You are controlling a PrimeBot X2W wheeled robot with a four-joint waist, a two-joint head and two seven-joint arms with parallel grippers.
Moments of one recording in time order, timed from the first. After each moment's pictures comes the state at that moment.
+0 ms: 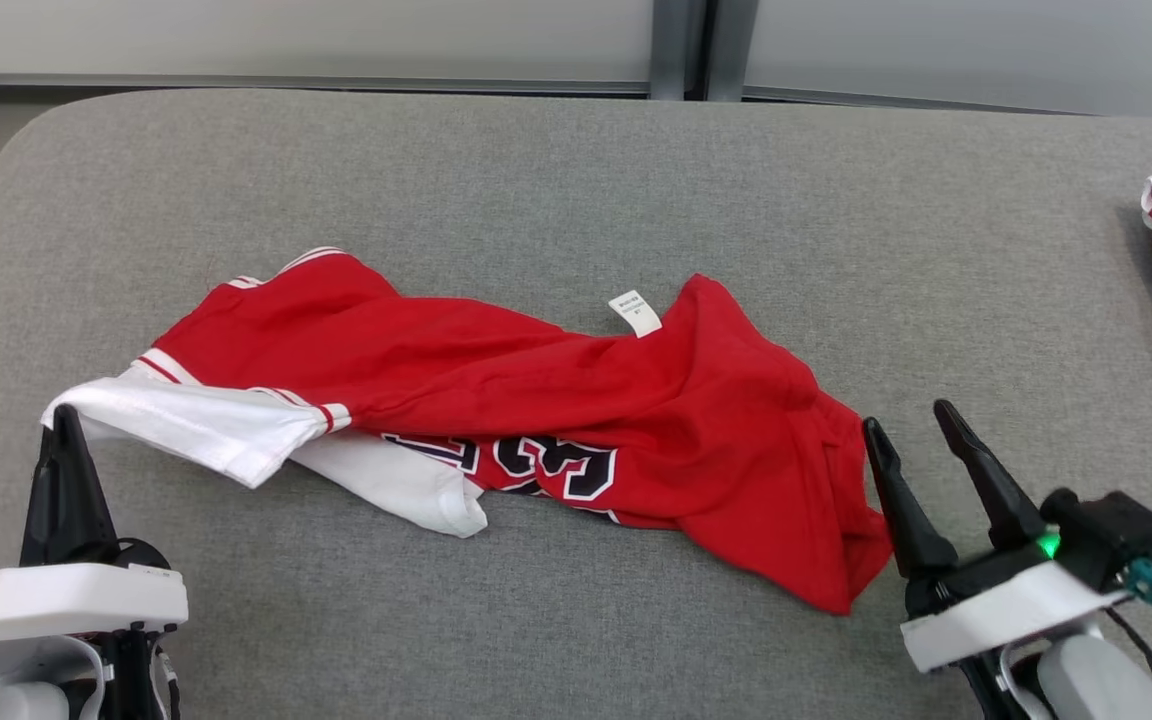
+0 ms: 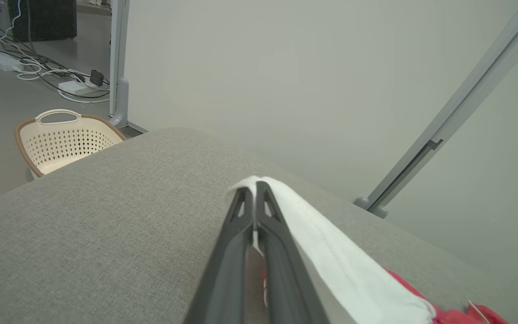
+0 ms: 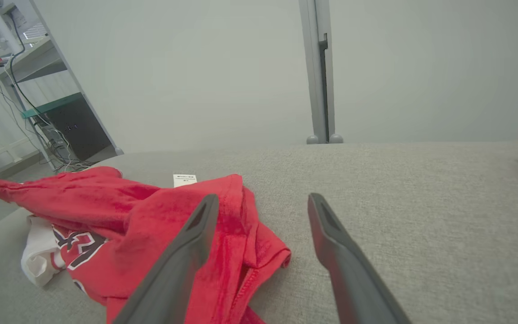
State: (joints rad) left arm -0.05 0.23 0.03 0.01 -0.71 0.17 -0.17; right arm -0.12 -0.23 0.30 0.20 0.40 0.13 -0.26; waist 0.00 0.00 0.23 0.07
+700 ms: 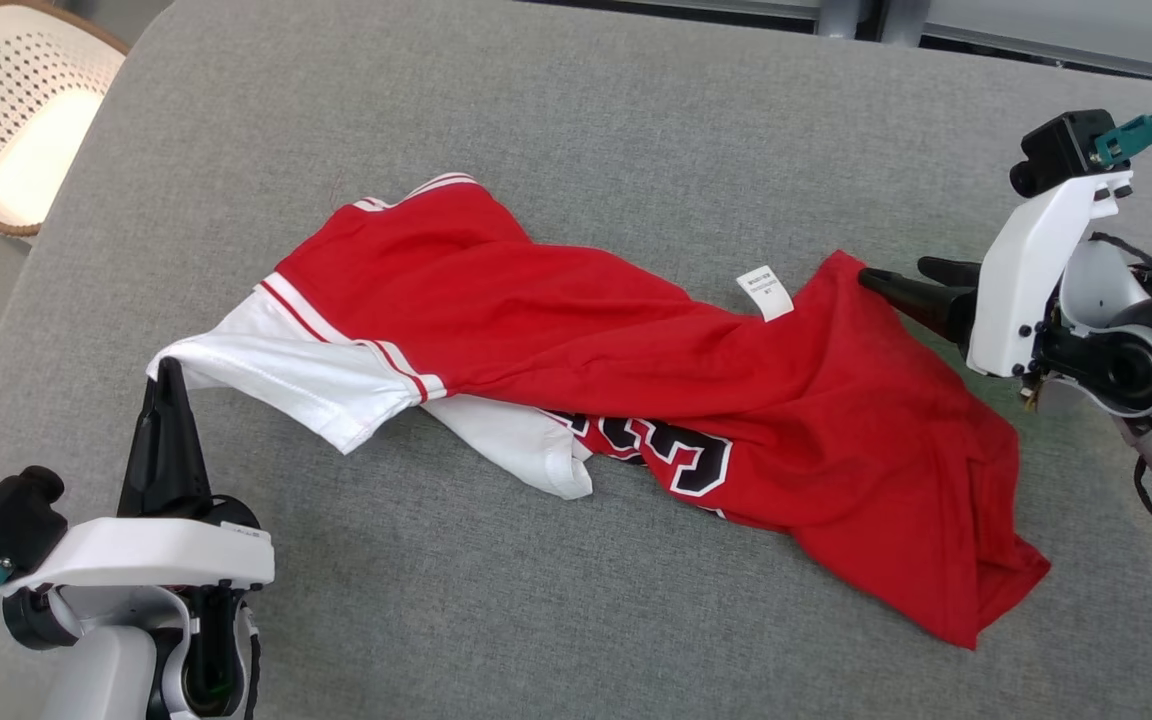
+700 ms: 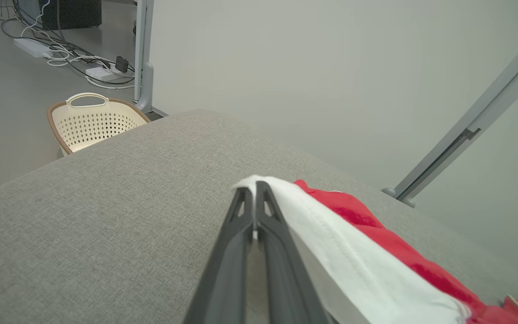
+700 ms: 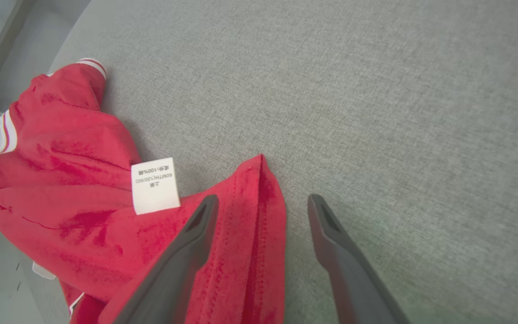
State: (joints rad) left arm -0.15 0.17 -0.08 0.09 -0.70 0.13 -0.19; right arm -0.90 -0.52 0.79 0.58 1.11 0.13 0.58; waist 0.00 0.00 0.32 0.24
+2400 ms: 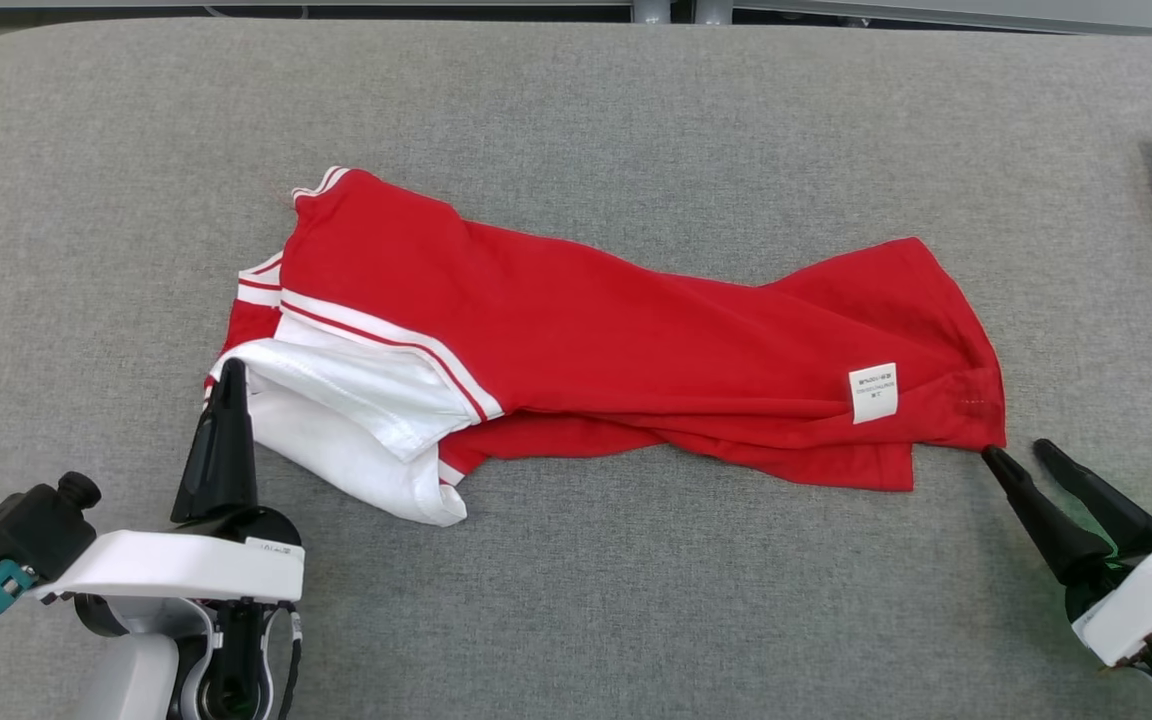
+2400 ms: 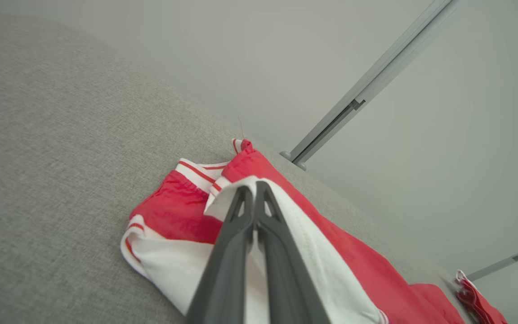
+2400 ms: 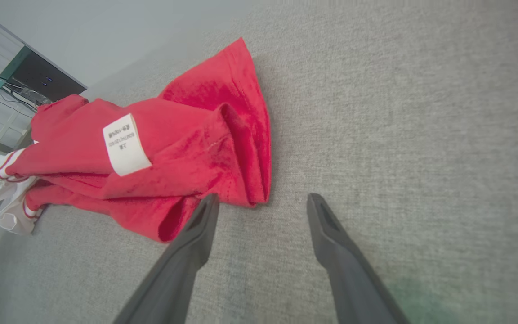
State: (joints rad) left arm -0.15 0.14 -0.11 0.09 -0.85 -0.02 -0.18; right arm -0.38 -0.83 0.89 0.24 1.33 0.13 -0.20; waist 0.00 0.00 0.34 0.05
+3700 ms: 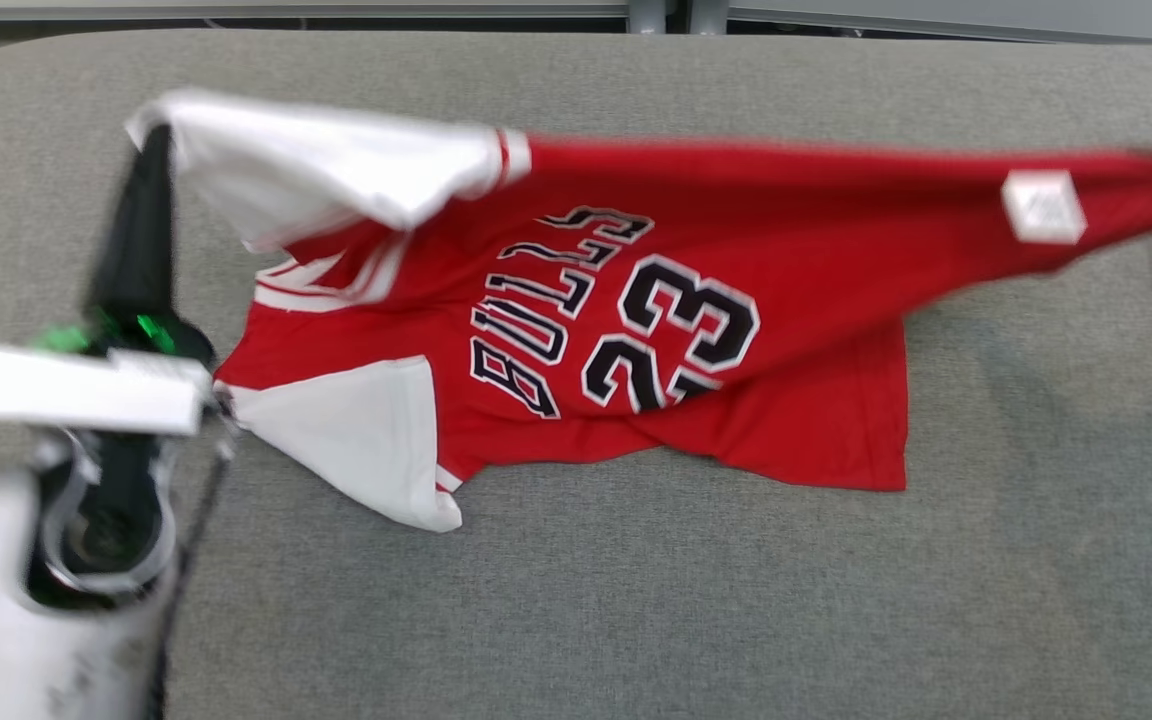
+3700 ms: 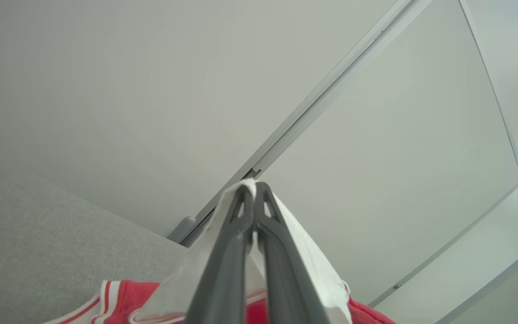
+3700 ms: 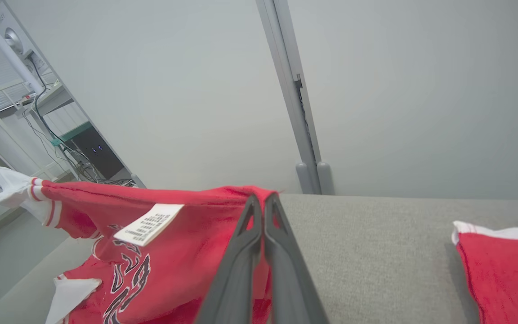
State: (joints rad) left arm -0.34 0.17 -0.07 -0.09 -1.04 -0.03 -0.02; right arm -0.49 -0.98 0.67 0.04 1.30 0.13 -0.21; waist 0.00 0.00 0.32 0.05
